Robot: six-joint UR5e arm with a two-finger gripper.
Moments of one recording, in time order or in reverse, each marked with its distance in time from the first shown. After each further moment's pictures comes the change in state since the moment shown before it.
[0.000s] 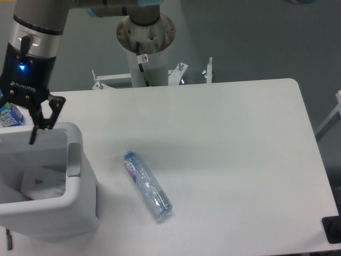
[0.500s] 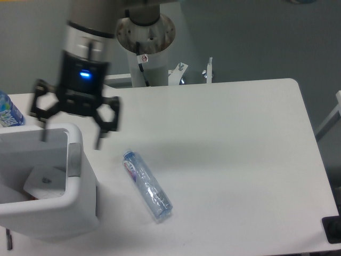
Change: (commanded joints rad) arm 0.232 -0.055 0.014 0.008 0.002 -0.035
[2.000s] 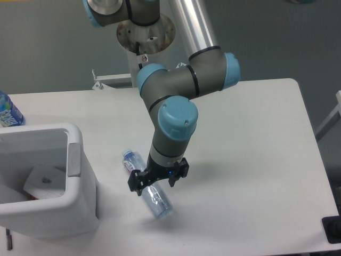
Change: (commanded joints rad) arm -0.011 -0.296 -0.097 -0.149 0.234 0.003
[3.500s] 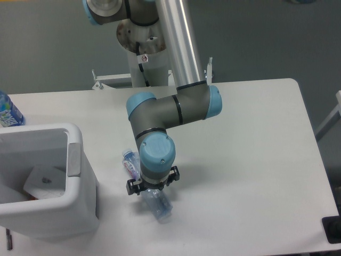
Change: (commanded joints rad) arm -0.057 -0.095 -0.014 0.002 0.149 -0.011
